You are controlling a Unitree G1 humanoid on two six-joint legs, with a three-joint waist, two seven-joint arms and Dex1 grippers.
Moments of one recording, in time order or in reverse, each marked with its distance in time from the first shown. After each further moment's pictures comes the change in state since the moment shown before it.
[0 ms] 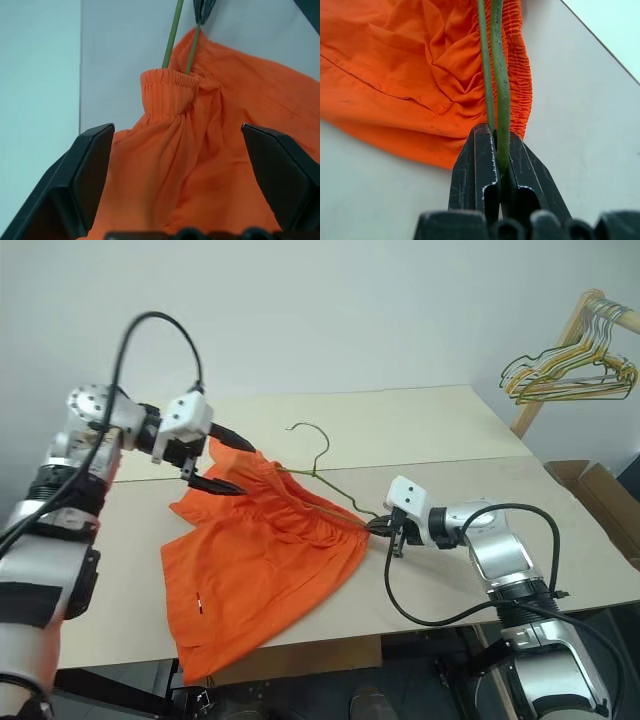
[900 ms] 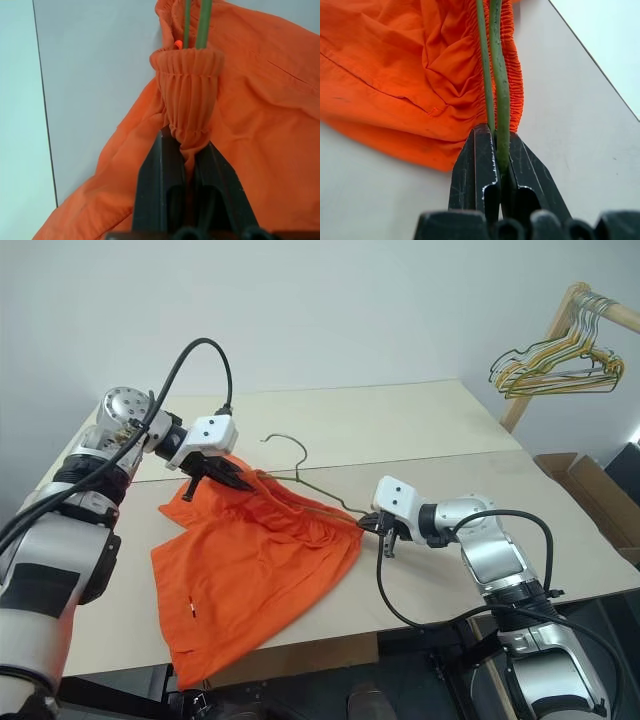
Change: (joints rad) left arm -0.116 -0.079 -0.117 0.265 0.151 -0.138 0.000; right arm 0.006 0.005 0.030 -0.118 -0.061 0.004 -0.060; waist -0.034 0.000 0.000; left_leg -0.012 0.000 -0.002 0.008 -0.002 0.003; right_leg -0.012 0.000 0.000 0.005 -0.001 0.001
